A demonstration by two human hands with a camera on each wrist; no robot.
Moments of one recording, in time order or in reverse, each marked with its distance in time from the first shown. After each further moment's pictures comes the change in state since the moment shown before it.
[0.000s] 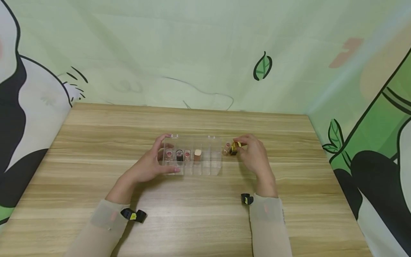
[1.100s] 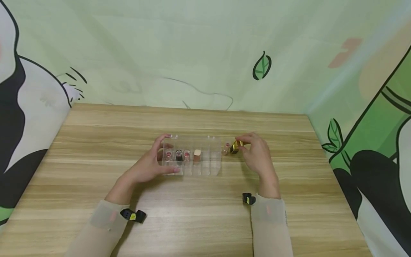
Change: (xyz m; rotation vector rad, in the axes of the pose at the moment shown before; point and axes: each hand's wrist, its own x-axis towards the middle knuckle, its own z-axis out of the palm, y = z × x) left_hand 0.000 0.002 0.001 0.003 -0.003 -0.014; right_hand -0.005 -0.004 -0.011 0.023 0.055 -0.043
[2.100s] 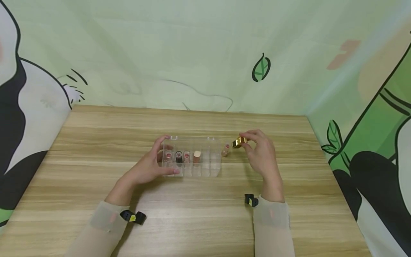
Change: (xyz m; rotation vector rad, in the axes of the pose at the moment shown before) left_hand 0.000 -0.001 0.000 0.009 0.001 -0.001; right_hand -0.004 -0.004 -0.011 0.041 0.163 -0.106
